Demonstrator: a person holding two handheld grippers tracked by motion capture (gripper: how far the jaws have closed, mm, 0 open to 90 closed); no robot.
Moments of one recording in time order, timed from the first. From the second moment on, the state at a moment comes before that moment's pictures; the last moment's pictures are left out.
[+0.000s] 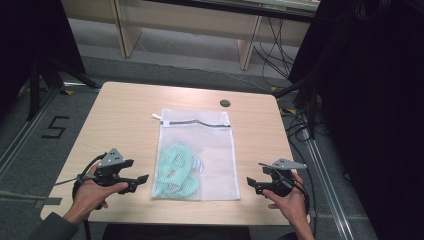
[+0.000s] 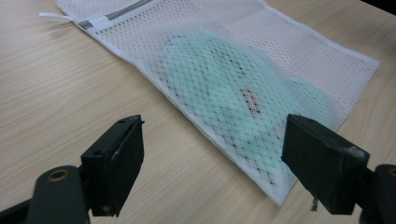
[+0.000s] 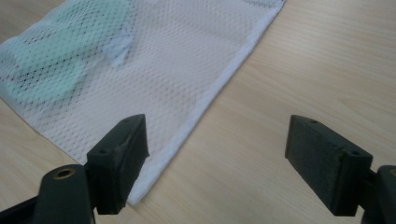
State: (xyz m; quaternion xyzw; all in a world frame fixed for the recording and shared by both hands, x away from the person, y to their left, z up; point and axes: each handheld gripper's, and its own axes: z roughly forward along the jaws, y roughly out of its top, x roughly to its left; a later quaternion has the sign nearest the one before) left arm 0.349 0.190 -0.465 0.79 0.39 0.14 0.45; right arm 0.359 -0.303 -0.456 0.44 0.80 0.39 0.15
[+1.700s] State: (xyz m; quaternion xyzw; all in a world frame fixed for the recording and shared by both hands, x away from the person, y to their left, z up) left arm 0.359 0.117 -0.488 0.84 0.30 0.10 0.44; right arm 0.391 -0.227 -0.482 0.24 0.92 0.30 0.11
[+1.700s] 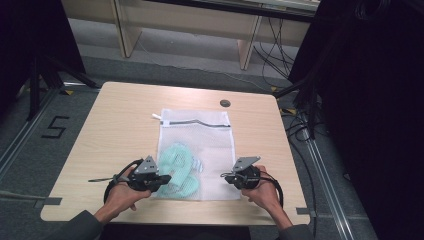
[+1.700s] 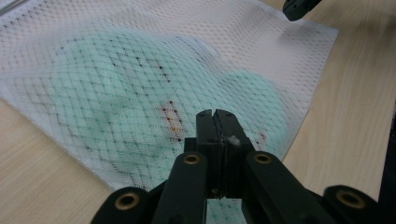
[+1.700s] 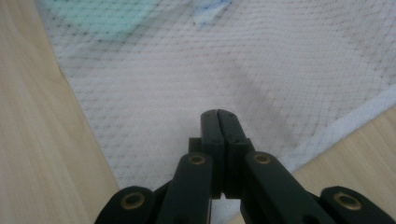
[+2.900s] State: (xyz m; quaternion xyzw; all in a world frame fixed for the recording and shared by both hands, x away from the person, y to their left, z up) left arm 0.391 0.121 -0.506 0.88 0.29 0.14 0.36; right arm 0.381 -0.206 -0.492 0.19 0.94 0.25 0.09
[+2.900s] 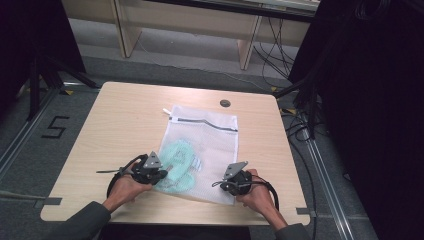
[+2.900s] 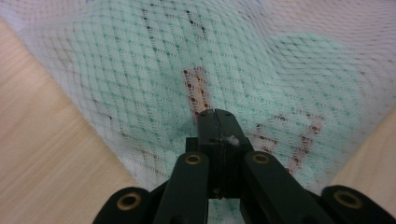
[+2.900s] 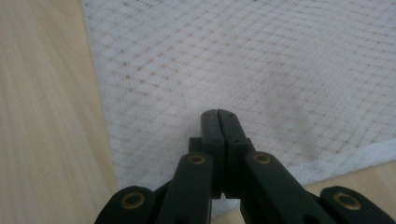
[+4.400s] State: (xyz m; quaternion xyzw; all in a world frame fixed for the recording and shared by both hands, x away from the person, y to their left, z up) left arm 0.449 0.138 -0.505 0.87 0.31 0.17 0.34; right arm 0.364 -0.139 -0.492 0.11 0.96 0.26 0.06
